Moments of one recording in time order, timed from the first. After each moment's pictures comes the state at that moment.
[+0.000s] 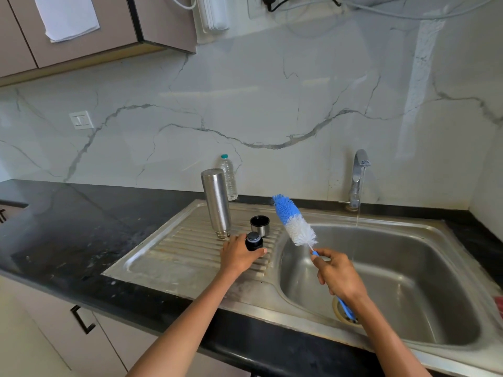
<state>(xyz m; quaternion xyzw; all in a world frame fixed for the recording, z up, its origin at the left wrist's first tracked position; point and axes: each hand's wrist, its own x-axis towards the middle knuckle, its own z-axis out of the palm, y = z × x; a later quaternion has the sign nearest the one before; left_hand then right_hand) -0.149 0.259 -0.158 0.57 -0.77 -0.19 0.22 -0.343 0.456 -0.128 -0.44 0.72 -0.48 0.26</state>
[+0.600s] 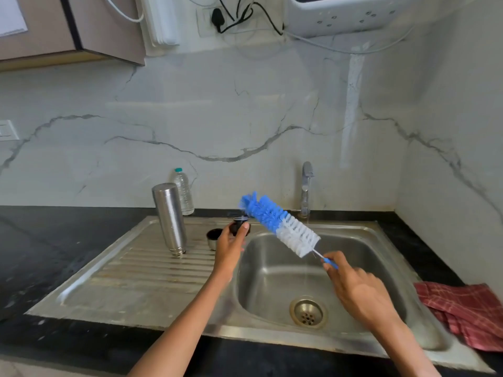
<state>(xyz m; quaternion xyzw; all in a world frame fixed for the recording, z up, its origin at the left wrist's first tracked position) -0.239 0.300 -0.125 0.31 -0.61 -0.52 0.50 -0.403 0.562 -0.105 -0.50 0.83 -0.25 -0.05</state>
